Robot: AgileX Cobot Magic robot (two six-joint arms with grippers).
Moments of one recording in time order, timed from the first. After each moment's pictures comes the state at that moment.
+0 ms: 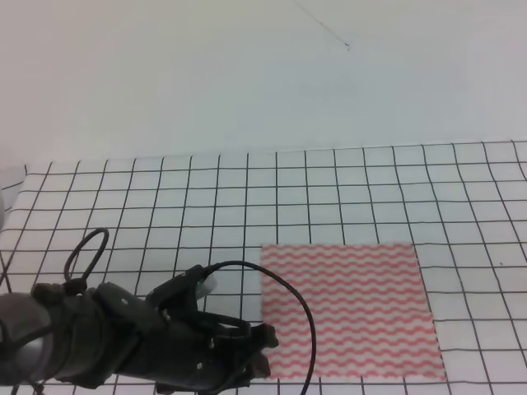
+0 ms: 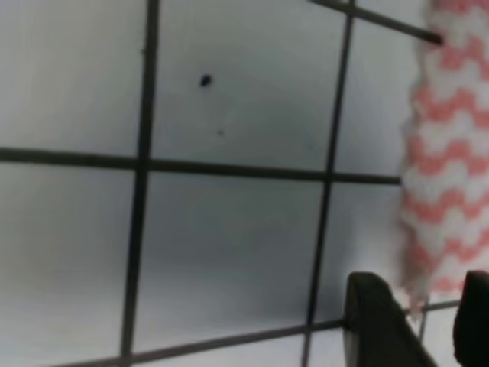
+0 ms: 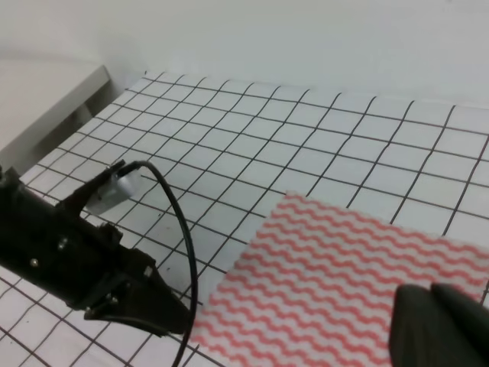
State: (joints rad) left arm -0.61 1.66 -0.68 -1.30 0.30 0.41; right arm 0.07 0.61 -0.43 1.07 0.59 -0.99
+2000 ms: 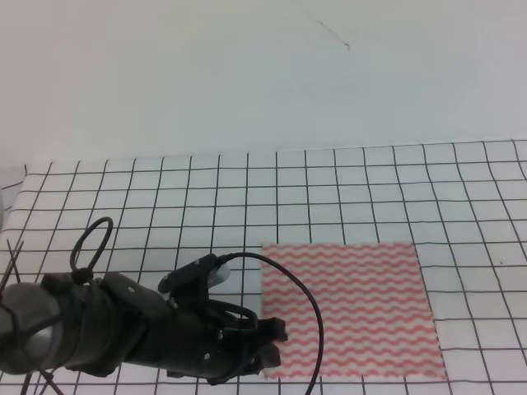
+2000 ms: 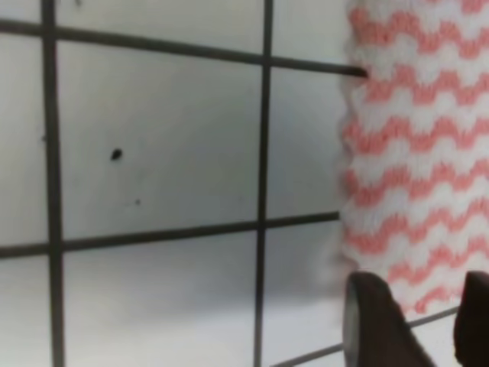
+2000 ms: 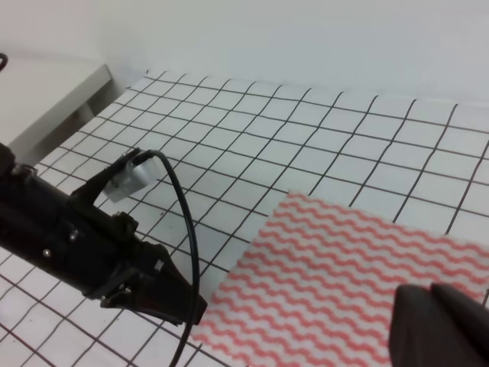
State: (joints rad) left arm -0.61 1.70 -0.72 -1.35 0.30 0.54; right arm 0.07 0.61 -0.43 1.07 0.59 -0.99
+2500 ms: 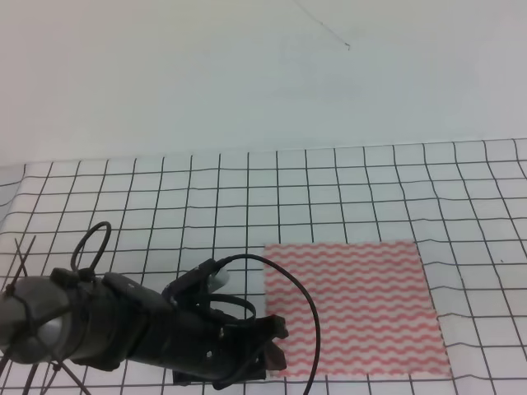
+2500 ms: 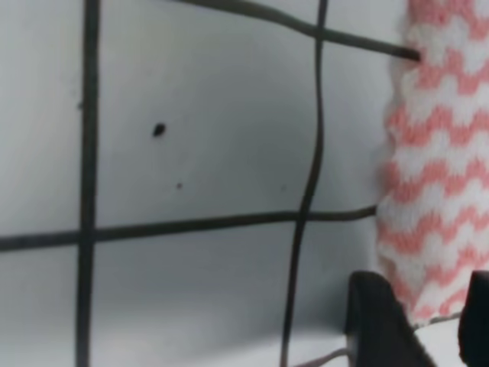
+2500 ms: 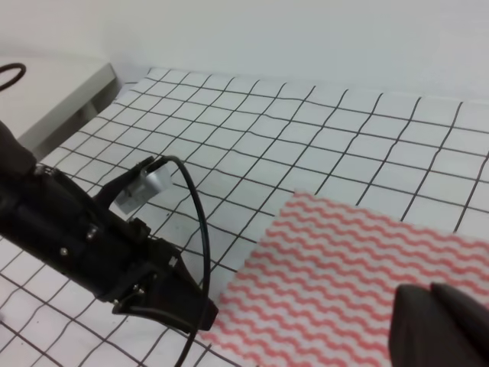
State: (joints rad) left arm -0.61 1.75 -0.73 -1.40 0.37 0.54; right arm 0.07 0.61 -0.43 1.07 0.60 -0.99
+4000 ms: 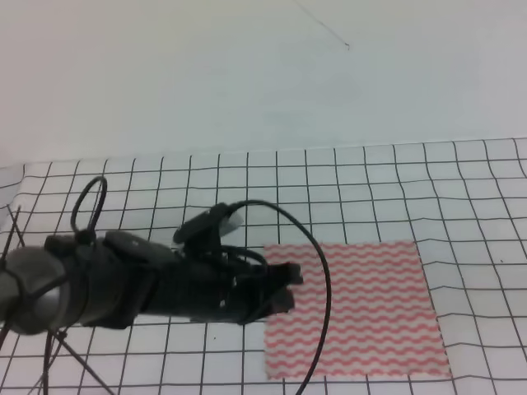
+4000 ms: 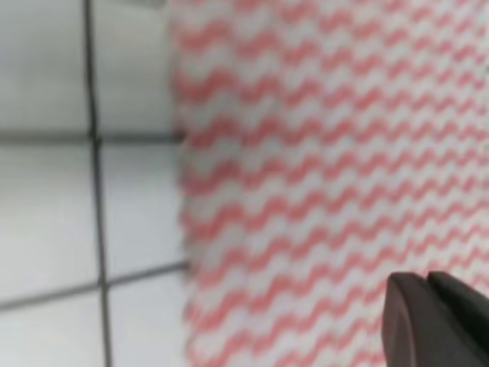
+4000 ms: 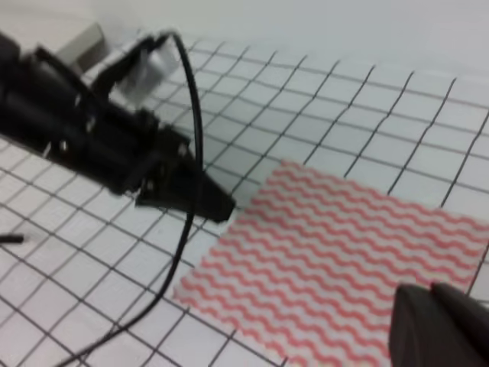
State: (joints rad) left arm -0.59 1.73 -0.86 -1.44 0.37 0.63; right arm 0.07 0.63 -0.43 1.03 0.61 -0.99
